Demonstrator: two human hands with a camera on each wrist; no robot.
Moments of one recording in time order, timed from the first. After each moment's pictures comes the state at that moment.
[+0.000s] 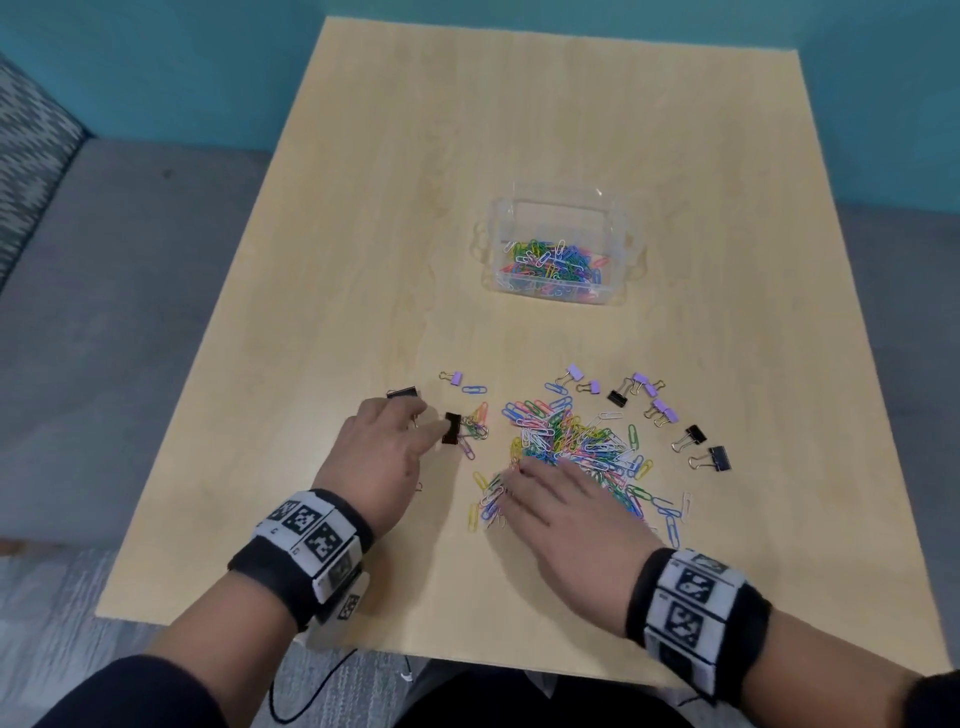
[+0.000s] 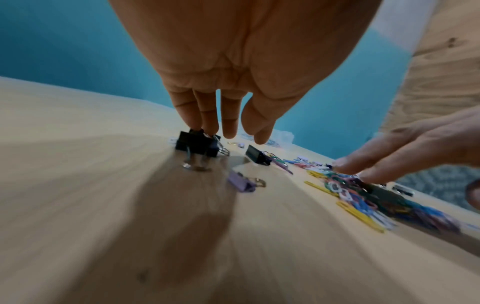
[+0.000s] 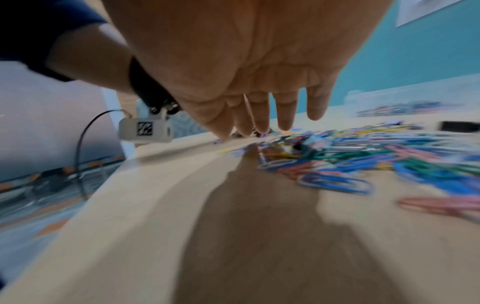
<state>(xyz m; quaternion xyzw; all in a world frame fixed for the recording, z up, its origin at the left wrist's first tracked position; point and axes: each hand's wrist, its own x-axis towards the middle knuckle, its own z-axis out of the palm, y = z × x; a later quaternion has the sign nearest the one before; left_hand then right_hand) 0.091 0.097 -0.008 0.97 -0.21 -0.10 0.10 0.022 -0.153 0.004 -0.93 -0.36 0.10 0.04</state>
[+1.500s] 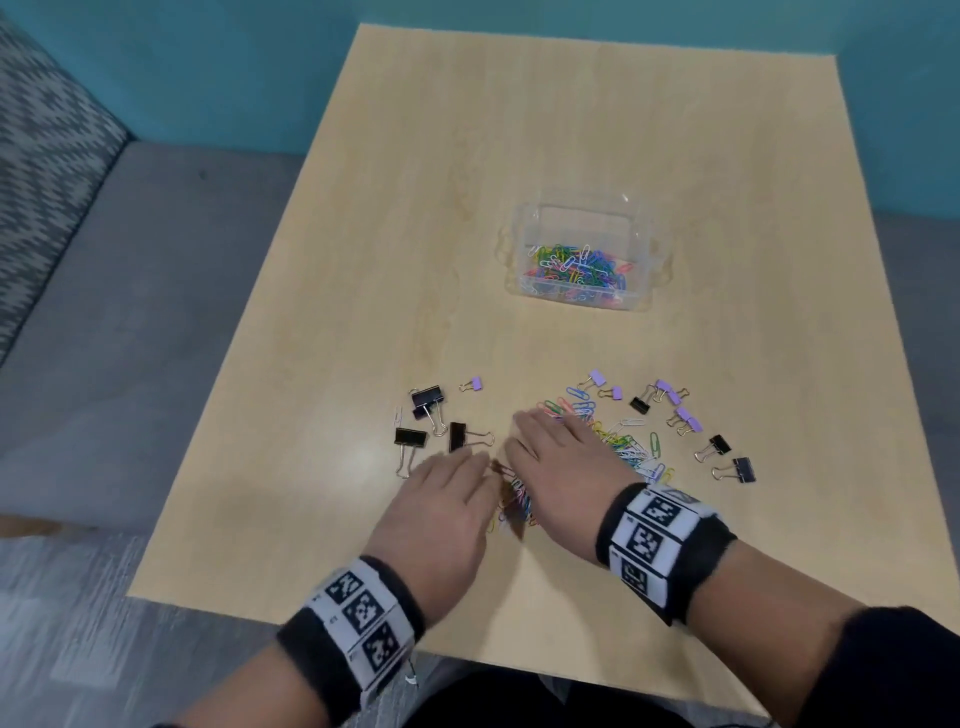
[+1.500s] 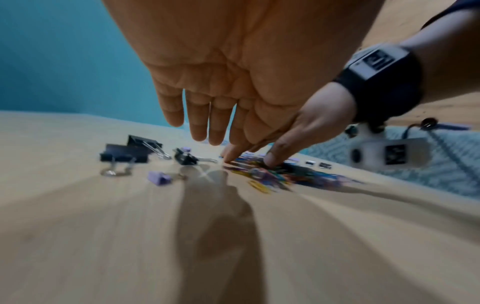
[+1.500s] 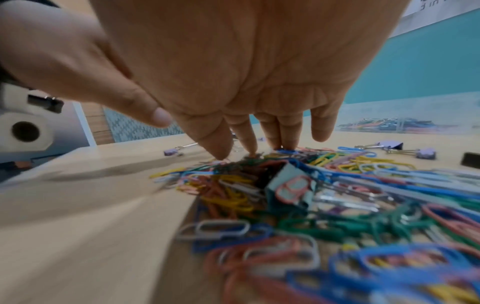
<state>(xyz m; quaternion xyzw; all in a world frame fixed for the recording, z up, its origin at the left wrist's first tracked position) 0.035 0.059 0.018 0.95 -0.27 -0.11 0.07 0.076 -0.128 0.006 -0.93 -0.31 0.18 -0.01</state>
